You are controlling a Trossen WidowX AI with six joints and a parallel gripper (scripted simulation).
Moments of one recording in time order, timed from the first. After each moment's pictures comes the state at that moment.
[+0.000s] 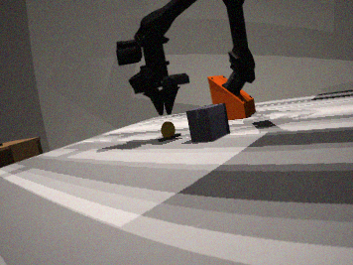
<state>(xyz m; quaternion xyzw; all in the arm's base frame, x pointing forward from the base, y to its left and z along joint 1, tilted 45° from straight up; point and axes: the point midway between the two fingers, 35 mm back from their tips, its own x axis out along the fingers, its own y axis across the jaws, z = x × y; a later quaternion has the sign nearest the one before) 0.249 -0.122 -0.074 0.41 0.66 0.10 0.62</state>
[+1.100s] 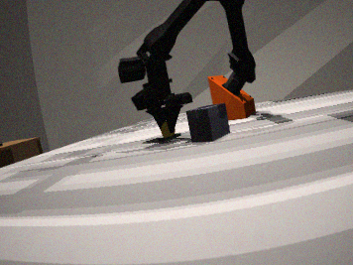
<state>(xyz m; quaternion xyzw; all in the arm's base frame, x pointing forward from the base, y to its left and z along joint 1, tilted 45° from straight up) 0.256 -0.088 -0.111 0.41 0.66 0.10 0.62</state>
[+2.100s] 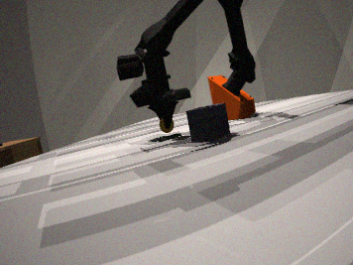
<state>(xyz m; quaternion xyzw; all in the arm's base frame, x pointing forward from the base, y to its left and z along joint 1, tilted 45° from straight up) 0.253 -0.096 -0.104 0.42 0.66 0.11 0.61</state>
